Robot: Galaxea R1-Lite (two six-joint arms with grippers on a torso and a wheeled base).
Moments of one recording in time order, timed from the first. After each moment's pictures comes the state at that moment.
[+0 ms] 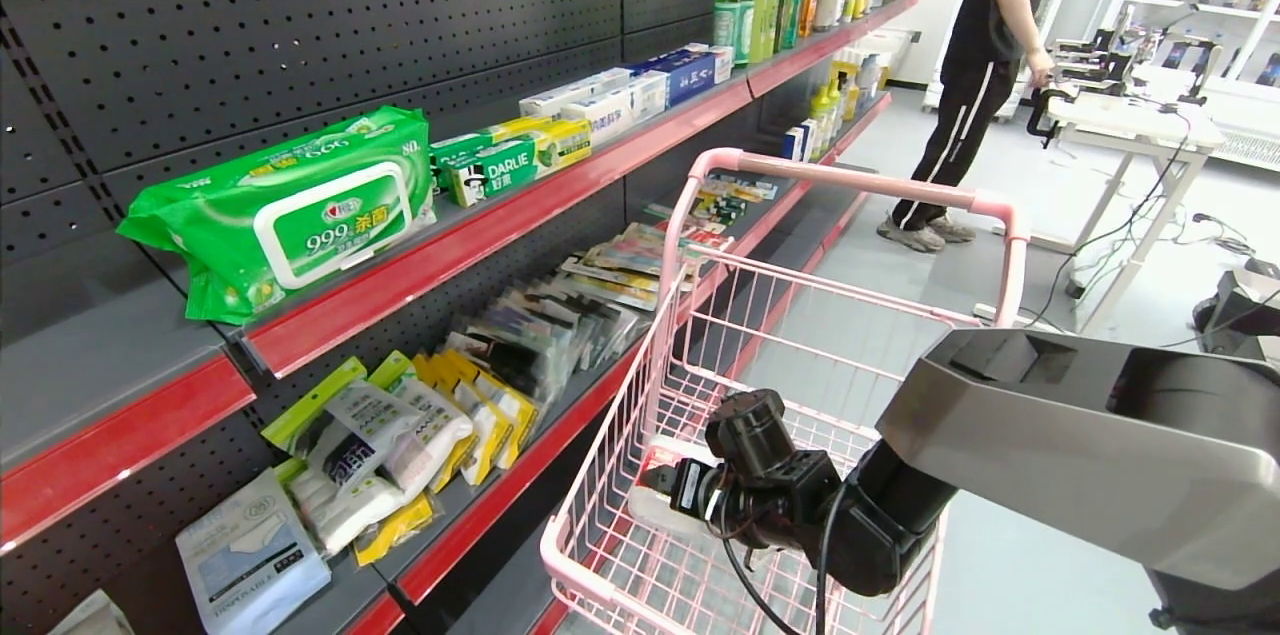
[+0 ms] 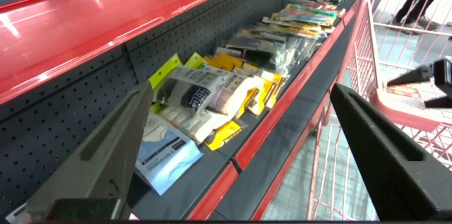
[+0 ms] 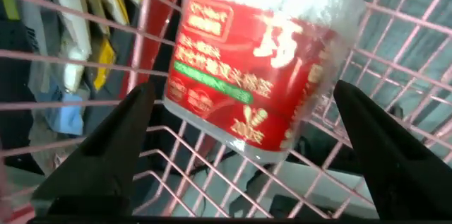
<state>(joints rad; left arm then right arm) 0.00 0.00 0.00 0.00 -0.01 0.03 0.69 2.39 -0.93 -0.69 -0.02 0.85</state>
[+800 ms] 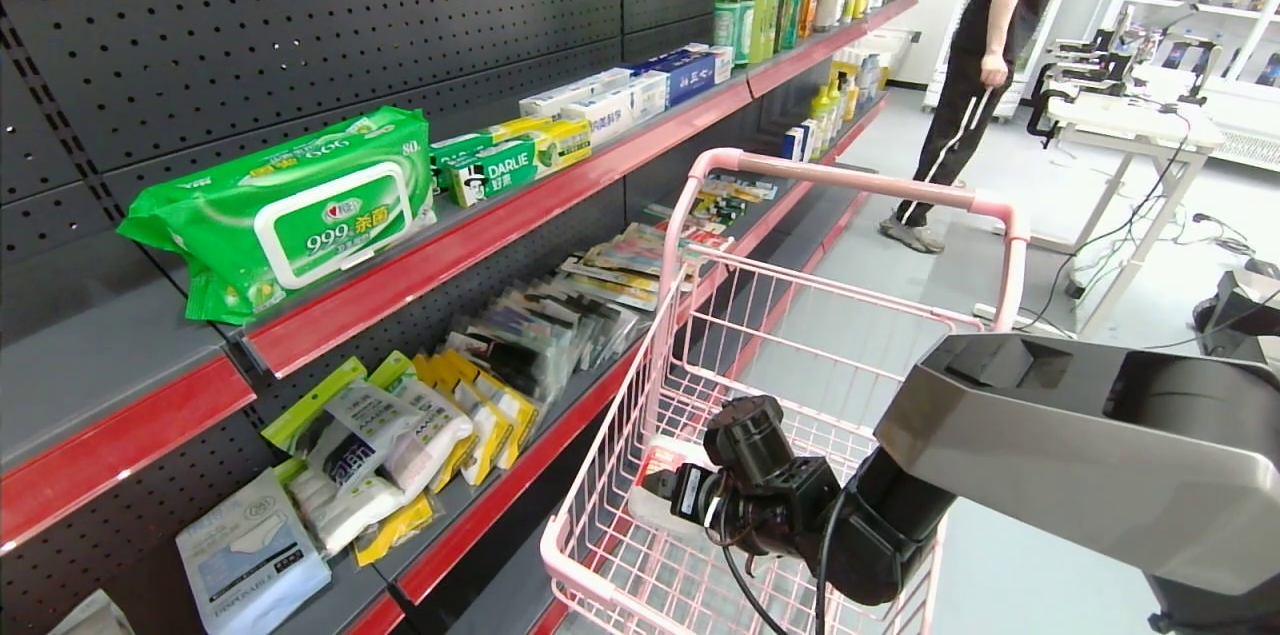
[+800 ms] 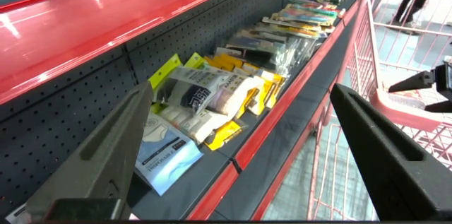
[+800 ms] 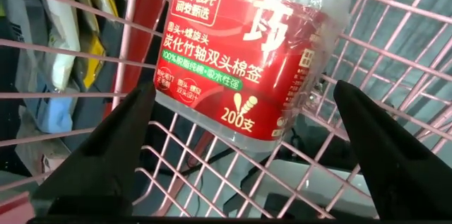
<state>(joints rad) 0.00 0.00 0.00 0.00 -0.01 0.03 0.70 2.39 -0.92 -0.70 -0.06 0.85</state>
